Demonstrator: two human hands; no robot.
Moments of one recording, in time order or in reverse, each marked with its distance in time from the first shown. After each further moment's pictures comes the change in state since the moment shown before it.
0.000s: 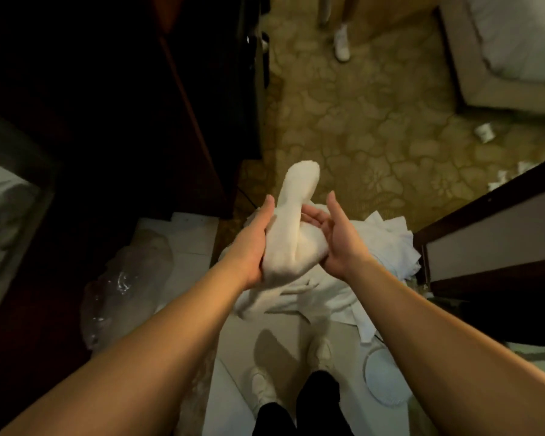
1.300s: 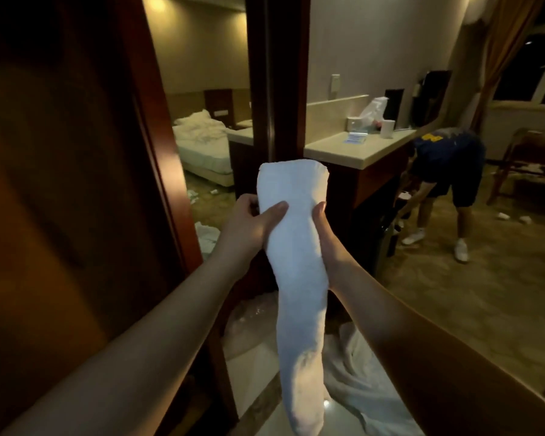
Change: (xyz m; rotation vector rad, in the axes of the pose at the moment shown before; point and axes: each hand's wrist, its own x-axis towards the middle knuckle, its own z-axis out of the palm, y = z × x) left_hand -0.684 -0.126 0.031 0.106 0.688 1.034; right_hand -0.590 0.101 0.200 -0.628 -0.709 -0.306
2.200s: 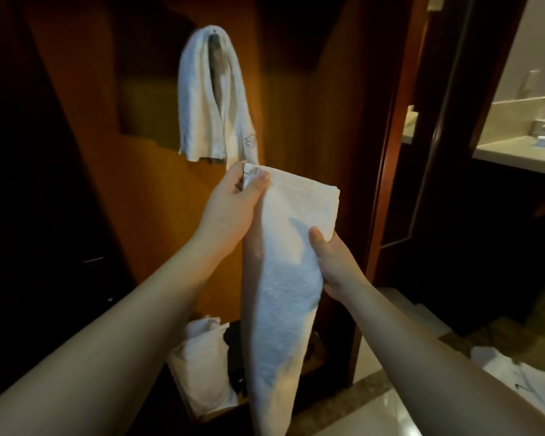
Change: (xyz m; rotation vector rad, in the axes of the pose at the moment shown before) left_hand -0.317 0.064 -0.345 0.321 0.524 0.222; right_hand -0.179 0.138 0.350 -0.087 -0.479 -0.211
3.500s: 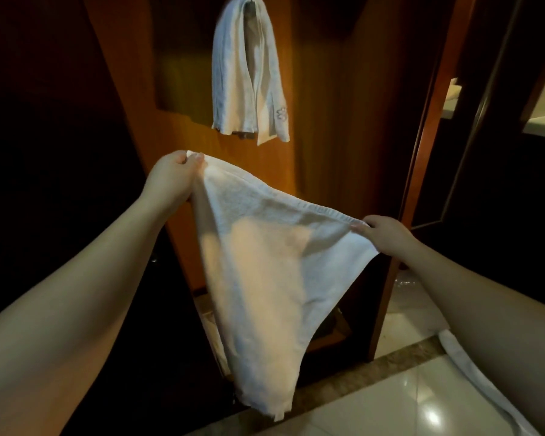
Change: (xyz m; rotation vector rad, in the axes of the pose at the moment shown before) left_hand 0.001 -0.036 -0.126 0.469 0.167 -0.172; right_hand 0.032 0.030 -0.075 -1.167 0.058 0.131
